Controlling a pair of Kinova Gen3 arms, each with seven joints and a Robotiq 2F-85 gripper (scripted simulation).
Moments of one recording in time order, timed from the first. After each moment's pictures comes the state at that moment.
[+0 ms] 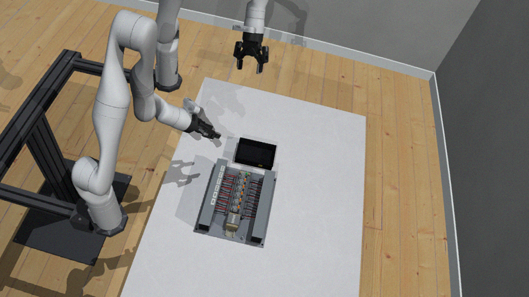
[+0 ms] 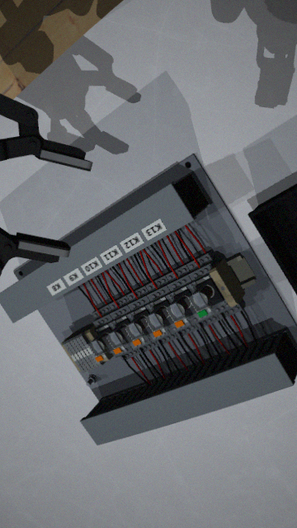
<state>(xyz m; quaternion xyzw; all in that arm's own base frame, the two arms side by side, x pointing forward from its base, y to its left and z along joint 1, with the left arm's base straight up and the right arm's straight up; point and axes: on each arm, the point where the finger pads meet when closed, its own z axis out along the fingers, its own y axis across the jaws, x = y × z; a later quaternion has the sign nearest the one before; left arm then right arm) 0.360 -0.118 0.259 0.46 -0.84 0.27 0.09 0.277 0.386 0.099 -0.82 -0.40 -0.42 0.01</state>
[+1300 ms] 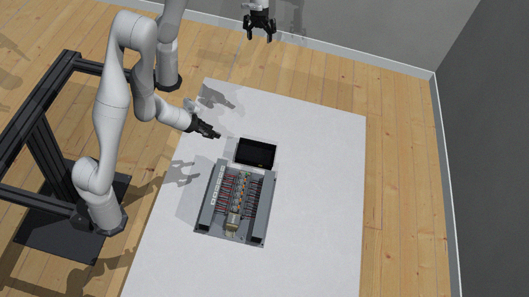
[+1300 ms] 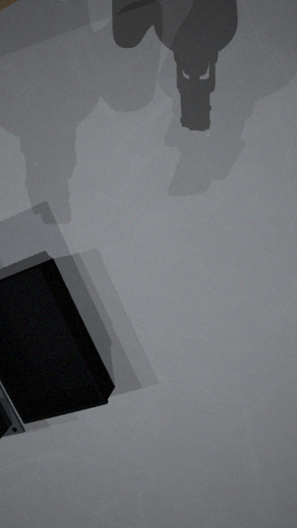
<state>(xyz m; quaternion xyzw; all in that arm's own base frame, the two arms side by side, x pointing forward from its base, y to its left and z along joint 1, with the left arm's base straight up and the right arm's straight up) 0.367 0.111 0.231 0.54 -0.82 0.19 0.01 0.277 0.386 0.099 -0.82 -0.40 -0.42 0.01</state>
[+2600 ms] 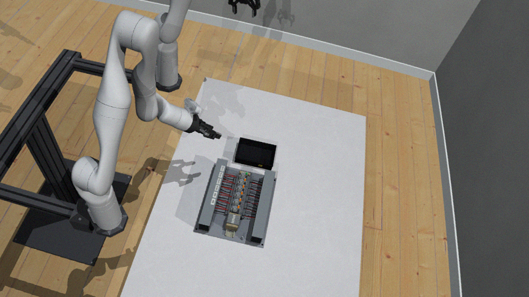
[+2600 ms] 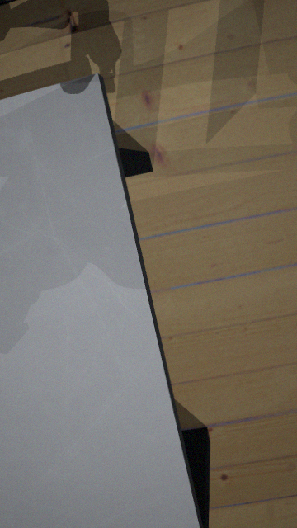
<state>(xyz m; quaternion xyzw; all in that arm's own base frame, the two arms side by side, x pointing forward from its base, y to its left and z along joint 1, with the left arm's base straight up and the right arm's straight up) 0.270 0.298 0.214 0.61 -0.78 0.11 -0.02 0.278 0.389 0.094 -0.82 -0.40 -0.41 0.01</state>
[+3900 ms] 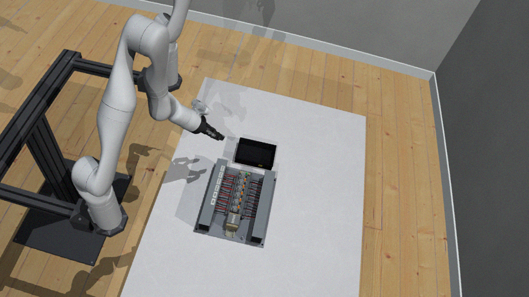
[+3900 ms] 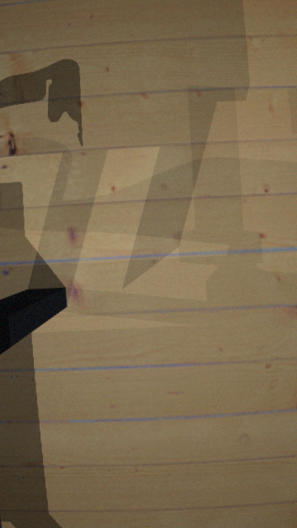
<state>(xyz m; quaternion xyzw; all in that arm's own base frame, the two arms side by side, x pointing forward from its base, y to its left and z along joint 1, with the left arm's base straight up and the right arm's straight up) 0.096 0.424 0.205 0.67 -0.74 0.03 -0.01 0.287 0.404 0.067 -0.82 -0.44 -0.36 0.02</state>
